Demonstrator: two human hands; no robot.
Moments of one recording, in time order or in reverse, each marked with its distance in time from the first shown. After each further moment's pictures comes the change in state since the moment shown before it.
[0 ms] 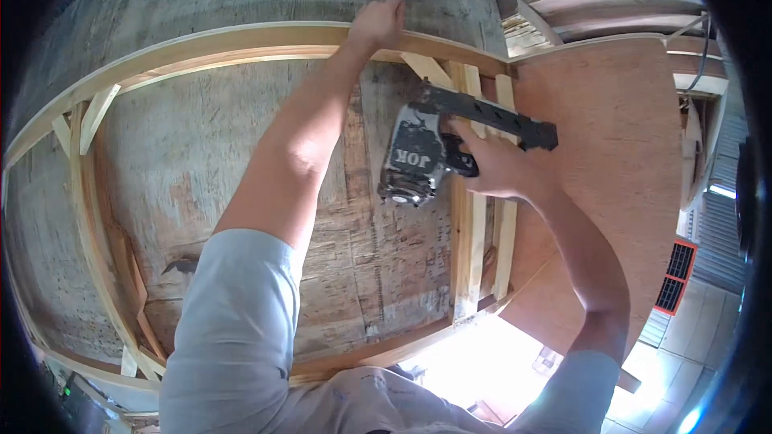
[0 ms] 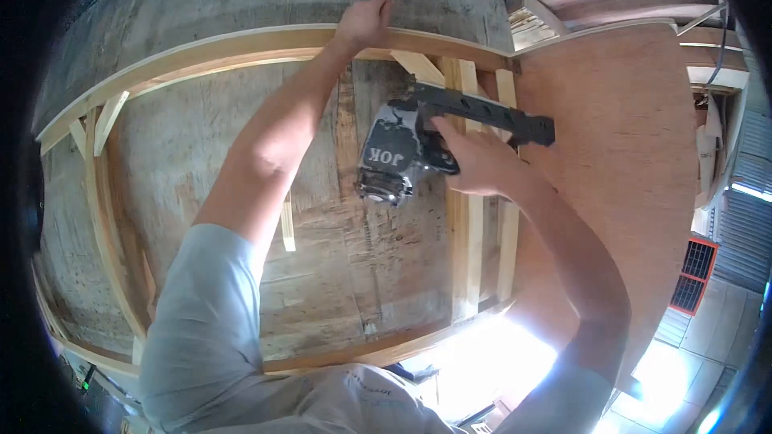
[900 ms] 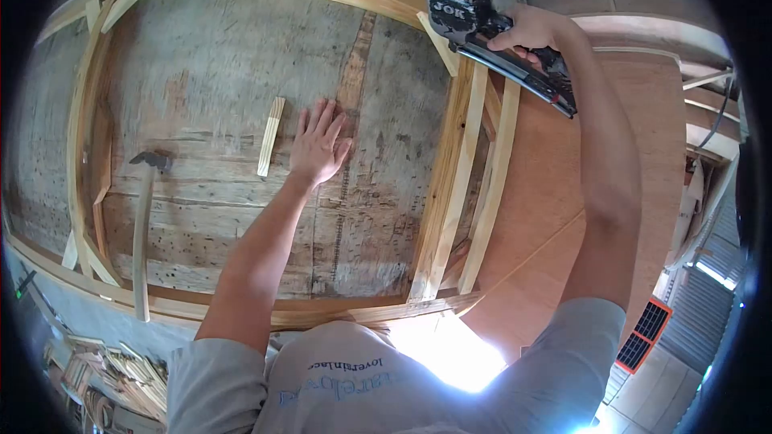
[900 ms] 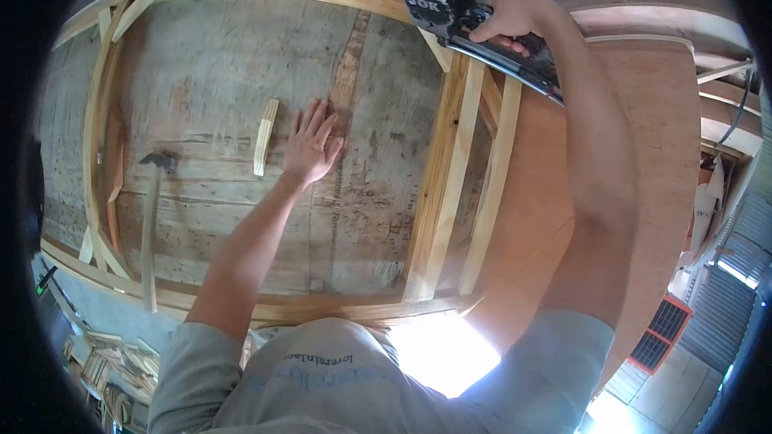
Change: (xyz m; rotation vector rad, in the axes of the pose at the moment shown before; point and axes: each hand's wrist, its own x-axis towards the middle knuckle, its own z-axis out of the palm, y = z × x) left_hand -0.372 0.011 0.063 0.415 0.041 -0.073; right_hand 0.047 0.059 -0.105 0.049 -0.039 -0.036
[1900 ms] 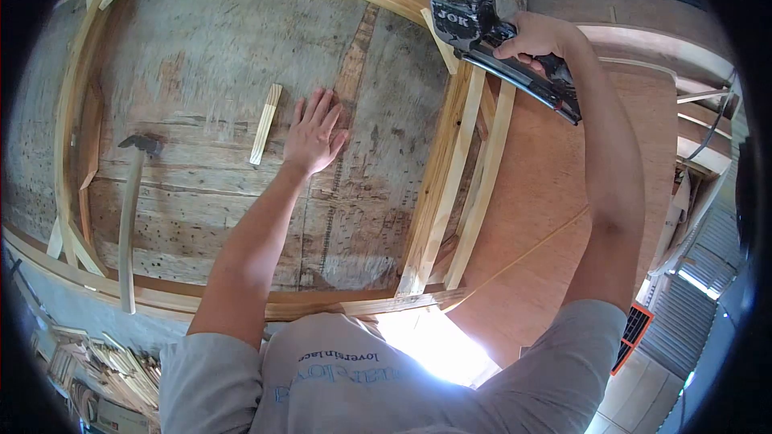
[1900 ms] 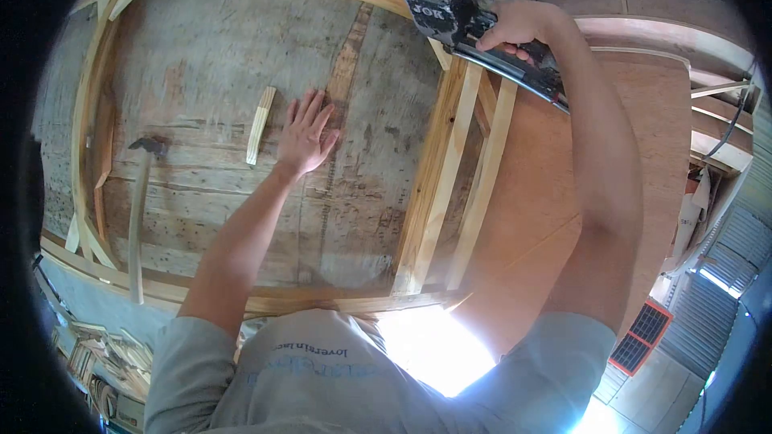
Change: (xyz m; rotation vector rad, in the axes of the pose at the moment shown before) left_hand -0.001 0.000 0.001 -0.010 0.053 0.000; right_hand -0.003 -0.015 -0.005 -0.096 -0.134 0.066
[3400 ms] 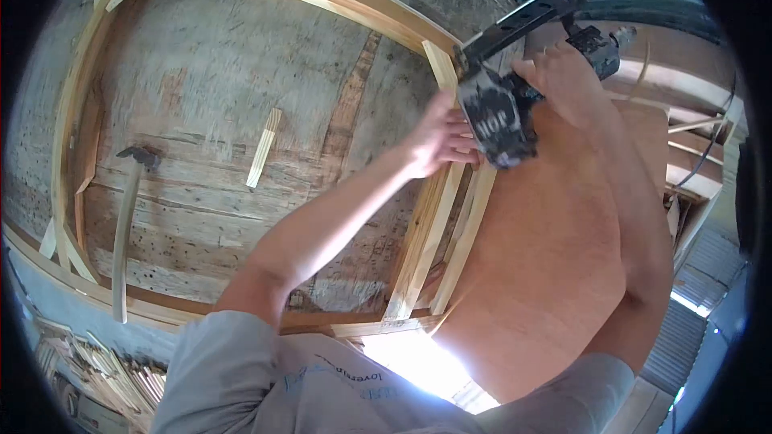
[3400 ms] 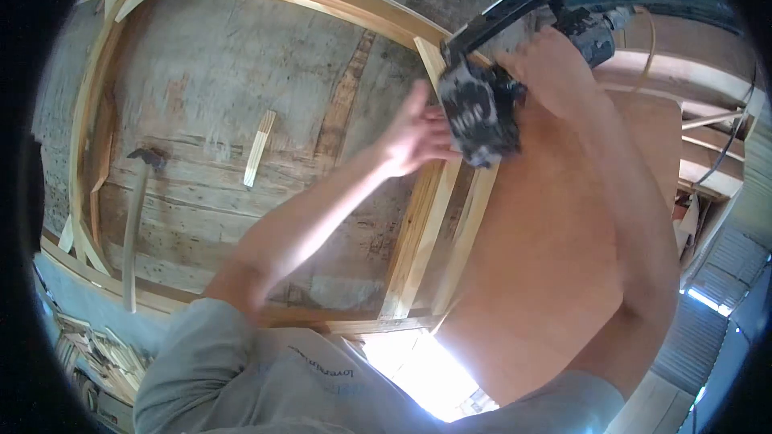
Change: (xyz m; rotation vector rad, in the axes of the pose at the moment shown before) left_hand 0.148 0.155 -0.061 -2.263 -0.523 -0.435; right_hand -0.026 -0.013 -0.002 -0.956 0.497 -0.243
